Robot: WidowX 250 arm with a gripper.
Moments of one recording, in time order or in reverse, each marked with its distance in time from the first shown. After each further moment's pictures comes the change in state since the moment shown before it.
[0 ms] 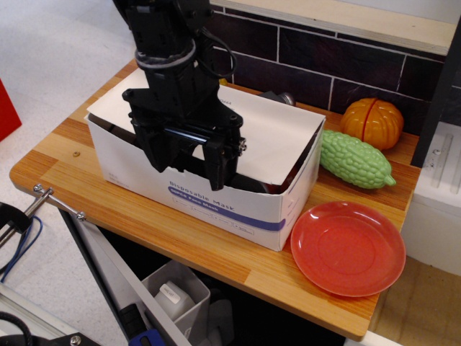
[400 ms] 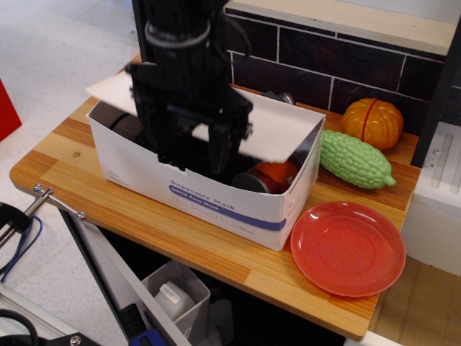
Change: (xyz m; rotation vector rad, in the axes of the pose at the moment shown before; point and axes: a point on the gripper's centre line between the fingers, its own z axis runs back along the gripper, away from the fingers) arm 0.009 -0.005 0.023 0.121 -0.035 -0.018
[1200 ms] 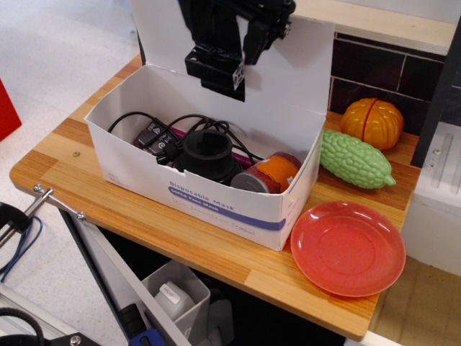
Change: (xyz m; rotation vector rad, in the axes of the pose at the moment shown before) arm 0.085 0.008 0.040 0.179 -0.209 -0.104
